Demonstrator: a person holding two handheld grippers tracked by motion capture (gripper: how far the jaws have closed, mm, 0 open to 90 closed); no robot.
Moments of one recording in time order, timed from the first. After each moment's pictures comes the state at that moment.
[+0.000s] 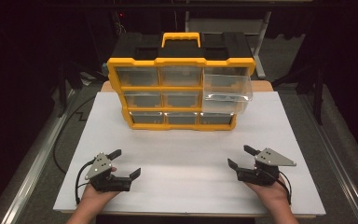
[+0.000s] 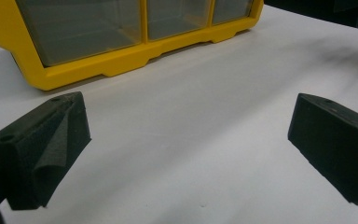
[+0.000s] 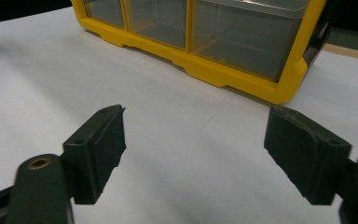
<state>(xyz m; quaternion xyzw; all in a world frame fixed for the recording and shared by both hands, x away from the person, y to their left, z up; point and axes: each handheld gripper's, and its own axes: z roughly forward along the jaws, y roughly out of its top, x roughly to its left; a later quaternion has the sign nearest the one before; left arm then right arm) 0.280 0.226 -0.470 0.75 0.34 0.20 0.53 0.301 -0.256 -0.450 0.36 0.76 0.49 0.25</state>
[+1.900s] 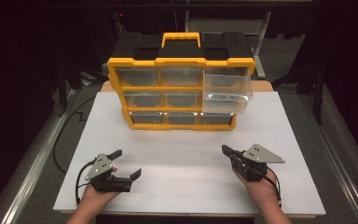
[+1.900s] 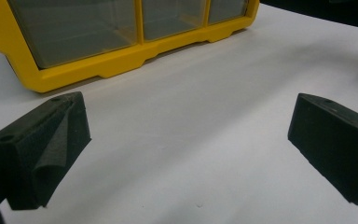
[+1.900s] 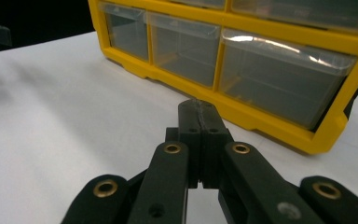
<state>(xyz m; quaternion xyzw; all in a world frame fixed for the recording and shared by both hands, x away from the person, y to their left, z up) 0.279 0.225 -0.469 0.75 0.34 0.20 0.53 0.305 -0.220 -0.434 0.33 0.75 0.52 0.26</state>
